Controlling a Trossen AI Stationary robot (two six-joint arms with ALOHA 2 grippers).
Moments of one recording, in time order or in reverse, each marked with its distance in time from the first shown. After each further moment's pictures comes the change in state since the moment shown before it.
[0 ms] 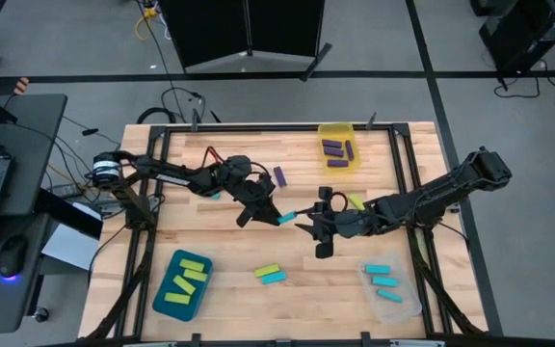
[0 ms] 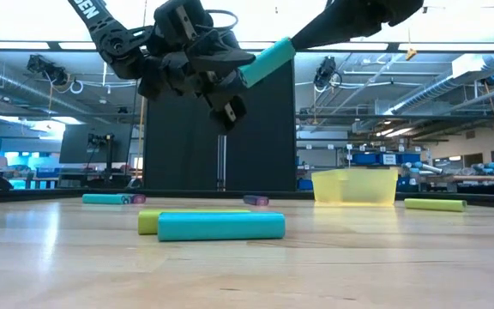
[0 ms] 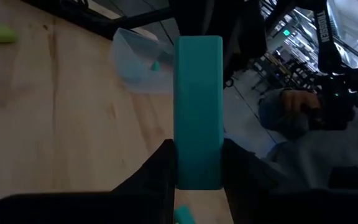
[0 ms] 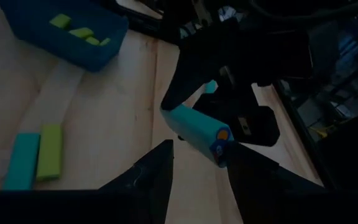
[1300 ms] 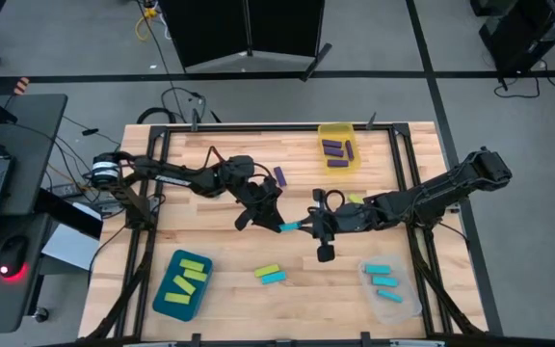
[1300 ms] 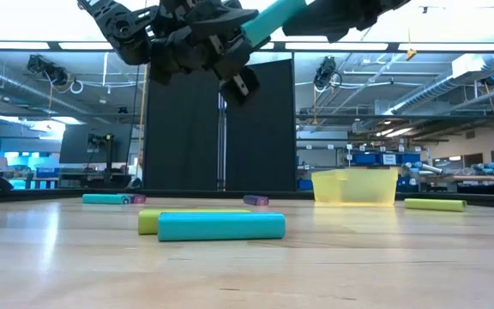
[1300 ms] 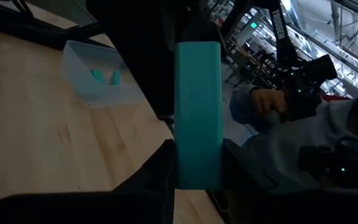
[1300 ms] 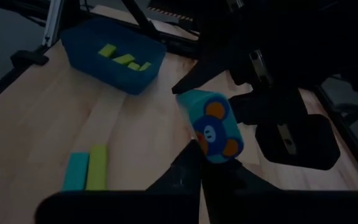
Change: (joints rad) left arm -0.041 -0.003 0.087 -0.026 0.073 -0.008; right arm -0.032 -0.005 -0.002 0.074 -0.205 0.027
